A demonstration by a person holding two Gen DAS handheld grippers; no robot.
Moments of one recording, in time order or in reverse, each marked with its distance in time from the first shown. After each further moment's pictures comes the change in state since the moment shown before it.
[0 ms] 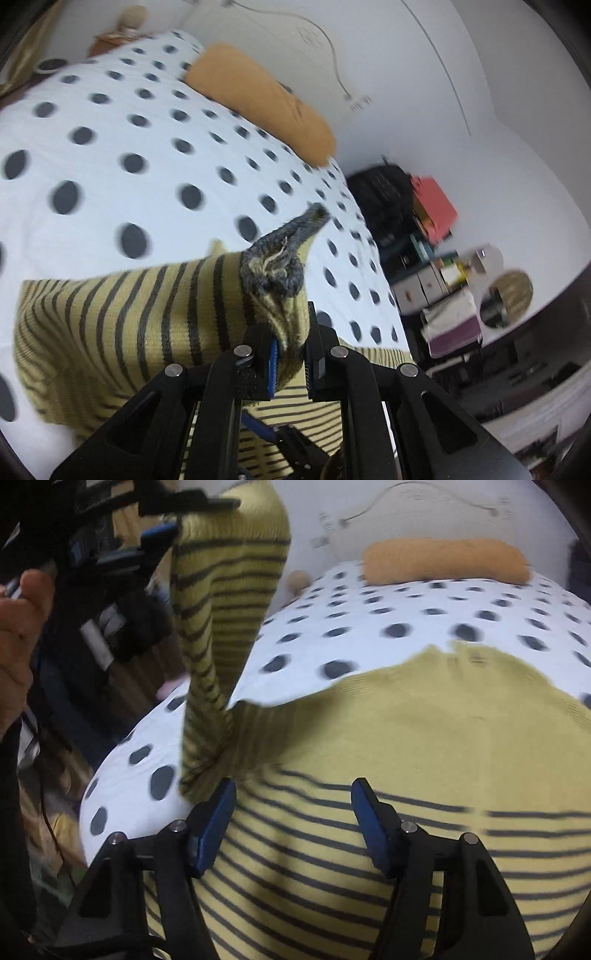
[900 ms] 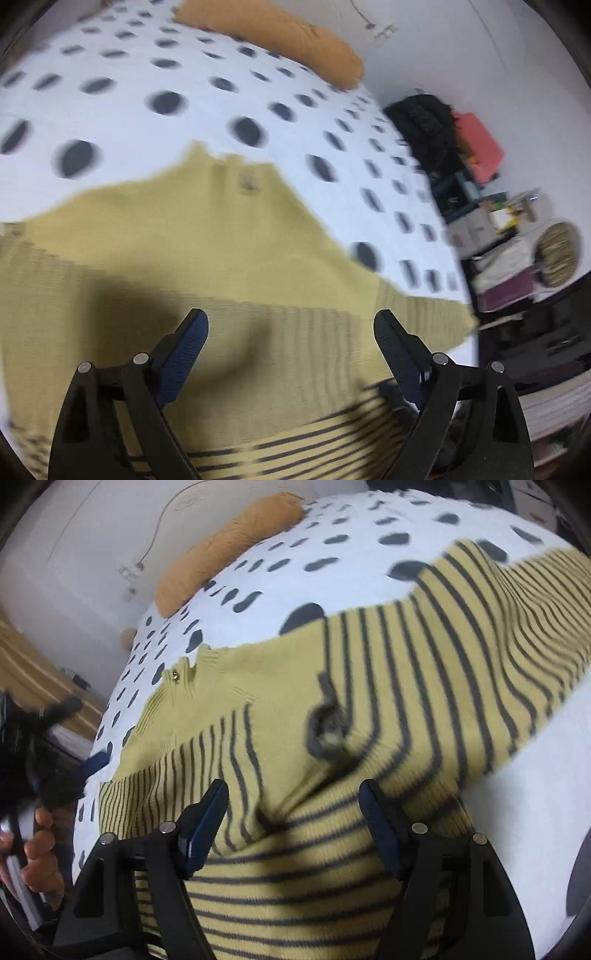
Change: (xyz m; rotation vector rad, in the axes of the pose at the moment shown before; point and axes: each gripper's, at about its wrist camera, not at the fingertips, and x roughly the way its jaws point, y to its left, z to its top) left arm 0.107 0.005 -0.078 0.054 0.174 0.262; right arm -0.117 -0.208 -0.043 0.596 0.034 -0.310
